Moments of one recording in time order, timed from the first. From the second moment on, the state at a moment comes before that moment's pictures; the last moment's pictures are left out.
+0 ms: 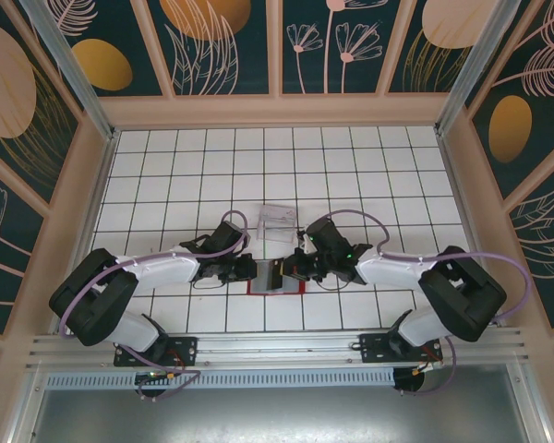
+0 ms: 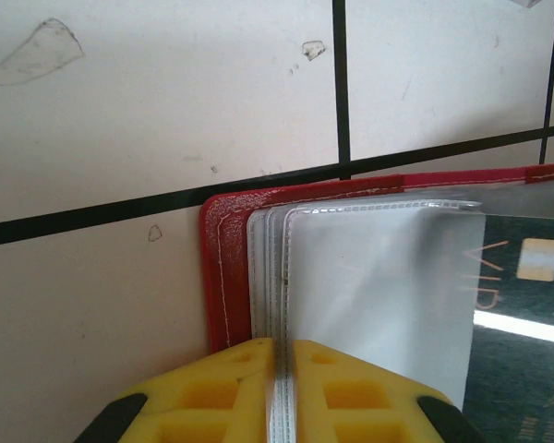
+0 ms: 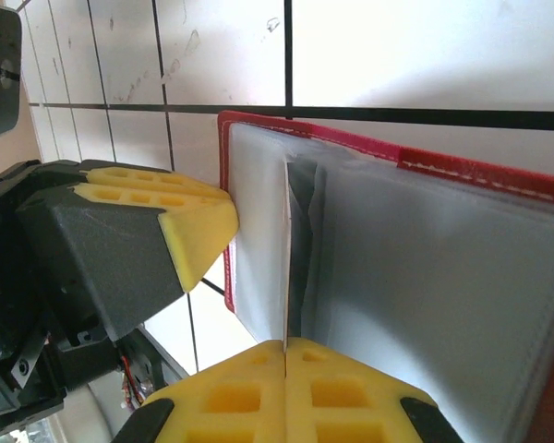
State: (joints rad) left arm -0.71 1.48 0.60 -0.20 0.28 -0.77; right arm 0.80 1.43 0.57 0.02 -0.47 0.97
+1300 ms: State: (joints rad) left arm -0.71 1.38 0.59 -0.30 0.23 -0.77; right arm 0.68 1.90 1.59 -0.92 -0.26 -0.51
